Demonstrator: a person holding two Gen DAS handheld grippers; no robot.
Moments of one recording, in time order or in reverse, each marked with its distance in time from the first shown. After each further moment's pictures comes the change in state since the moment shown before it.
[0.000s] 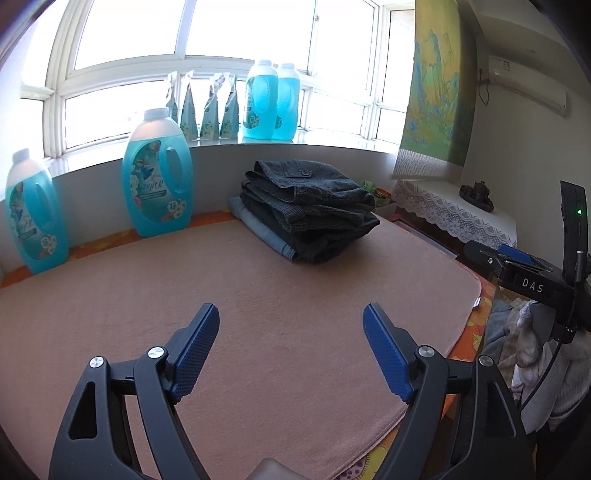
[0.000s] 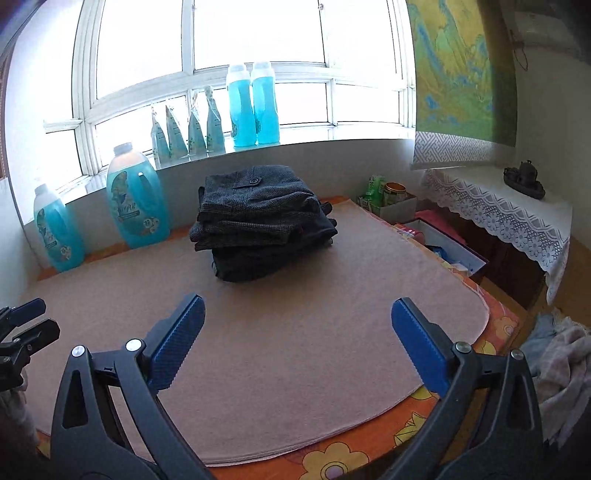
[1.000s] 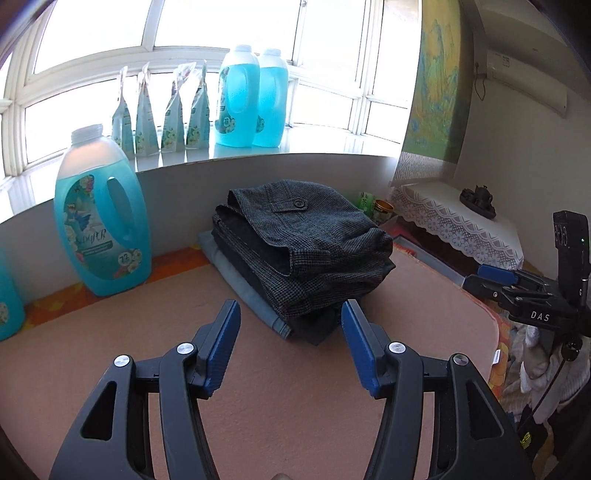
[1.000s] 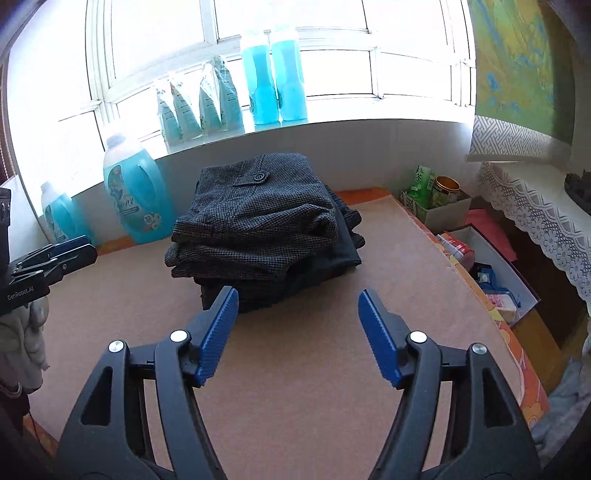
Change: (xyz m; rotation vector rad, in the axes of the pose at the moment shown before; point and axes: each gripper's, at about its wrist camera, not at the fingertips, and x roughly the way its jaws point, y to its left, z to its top) left arm 0.113 0.011 0.103 0.039 0.042 -0.094; right arm 0.110 -0.043 0.076 -0.060 0.130 0.188
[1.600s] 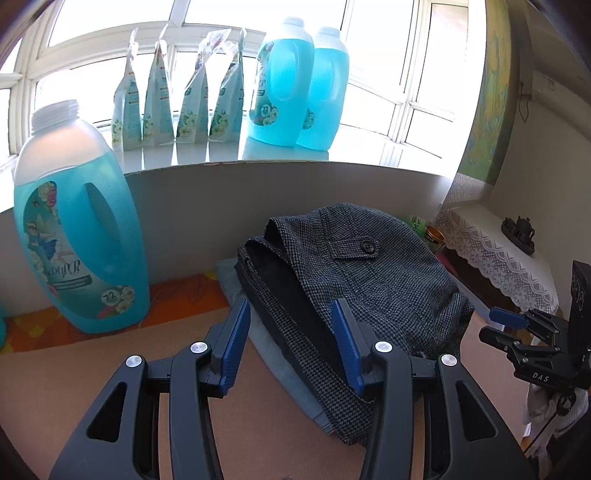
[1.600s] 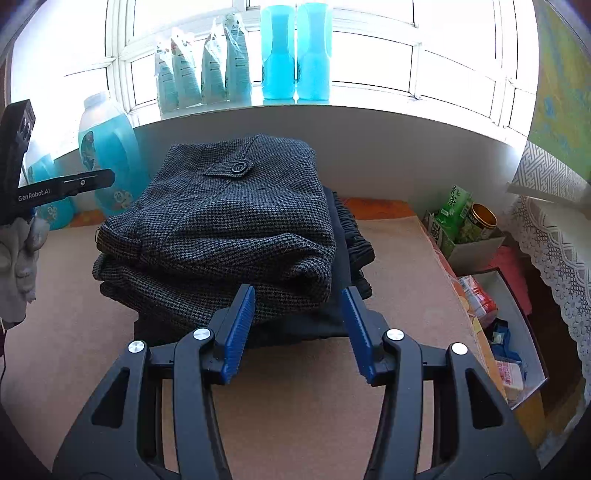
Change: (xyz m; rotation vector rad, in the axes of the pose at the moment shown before) left arm 0.109 0.053 0.060 -0.102 0.016 0.083; right arm 0.119 -0.029 0.048 -0.157 0.061 0.060
